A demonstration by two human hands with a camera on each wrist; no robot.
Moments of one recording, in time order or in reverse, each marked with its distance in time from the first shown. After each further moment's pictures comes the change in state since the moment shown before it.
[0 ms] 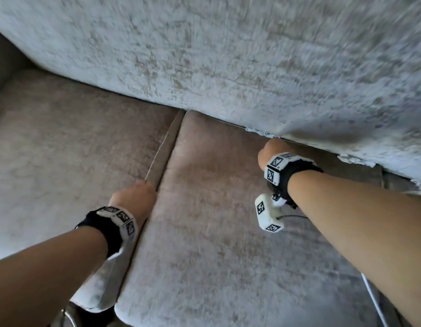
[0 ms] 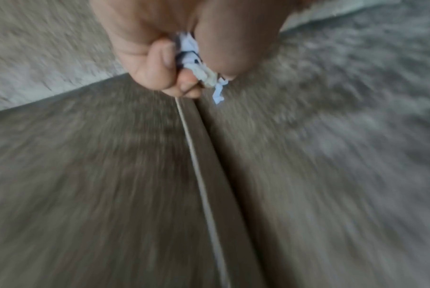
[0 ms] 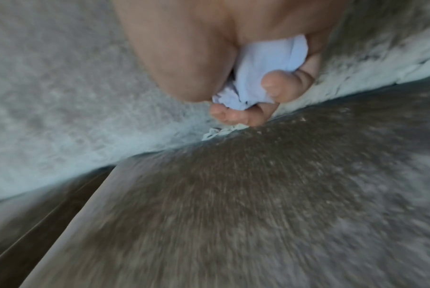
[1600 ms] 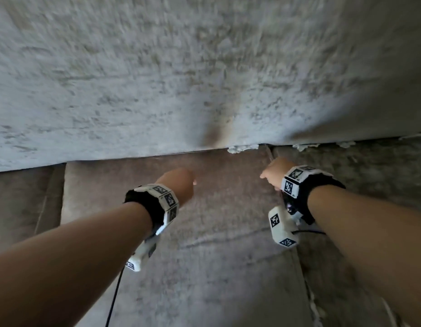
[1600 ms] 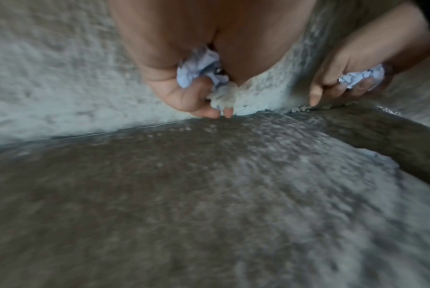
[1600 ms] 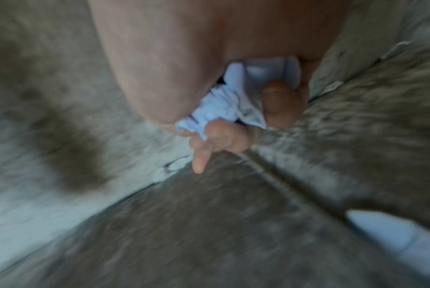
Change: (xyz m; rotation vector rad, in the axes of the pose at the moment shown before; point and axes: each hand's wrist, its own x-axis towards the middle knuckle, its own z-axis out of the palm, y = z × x) left_hand 0.045 0.319 -0.093 -0.038 0.003 0.577; right_hand 0.023 0.293 -0.029 0.391 -0.082 0.321
